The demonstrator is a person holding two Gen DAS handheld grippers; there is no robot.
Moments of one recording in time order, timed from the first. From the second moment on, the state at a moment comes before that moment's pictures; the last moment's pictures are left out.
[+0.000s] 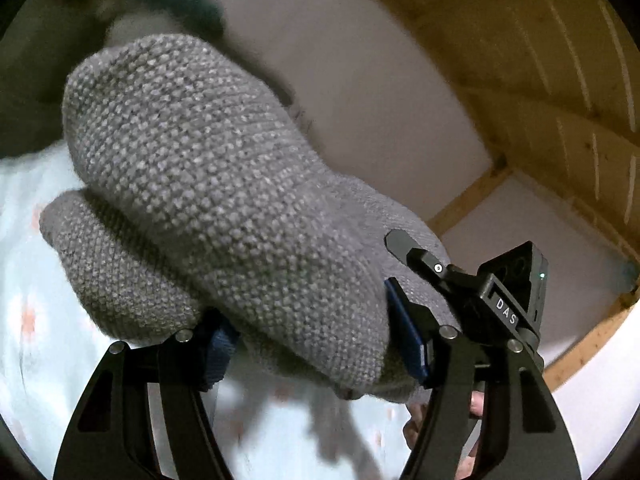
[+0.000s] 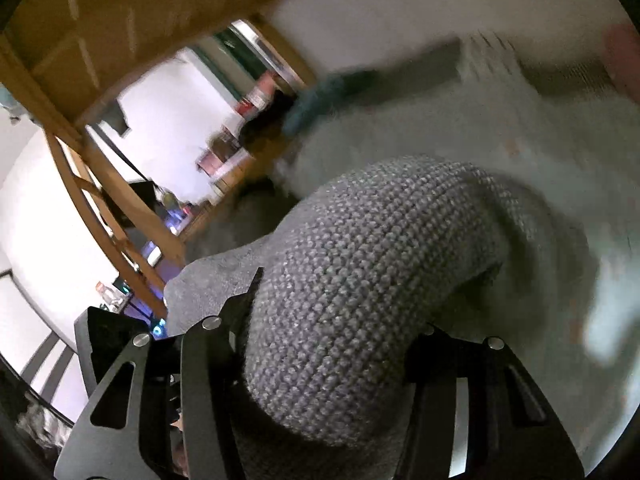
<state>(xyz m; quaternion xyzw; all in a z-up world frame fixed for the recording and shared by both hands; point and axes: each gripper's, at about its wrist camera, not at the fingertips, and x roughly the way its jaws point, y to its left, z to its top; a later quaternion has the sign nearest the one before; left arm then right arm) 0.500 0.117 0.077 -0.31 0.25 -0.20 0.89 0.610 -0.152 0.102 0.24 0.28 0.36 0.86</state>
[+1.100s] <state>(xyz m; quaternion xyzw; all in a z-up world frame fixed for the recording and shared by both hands) 0.761 0.151 0.038 -0.11 0.33 0.00 0.94 0.839 -0.135 0.044 0.04 0.35 0.08 0.93</state>
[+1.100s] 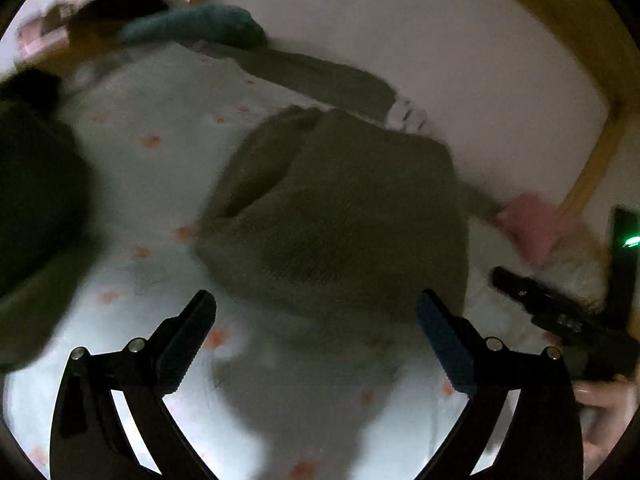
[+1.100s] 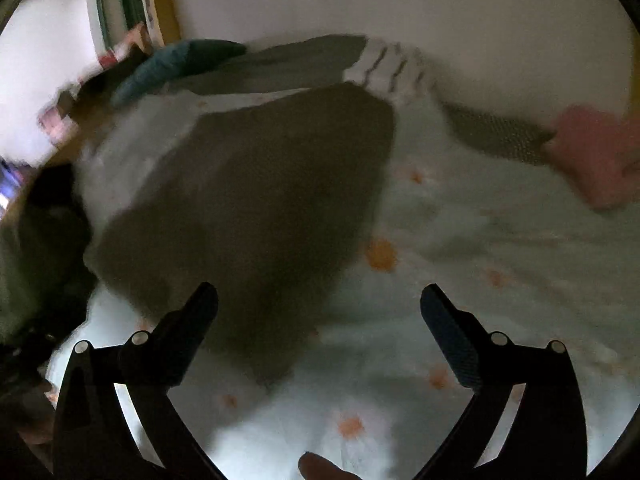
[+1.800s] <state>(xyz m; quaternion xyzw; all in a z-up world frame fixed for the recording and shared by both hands) 0.560 0.146 0.008 -0.08 0.37 0.00 0.92 0.583 -0.120 0.037 0.05 0.37 0.04 0.93</state>
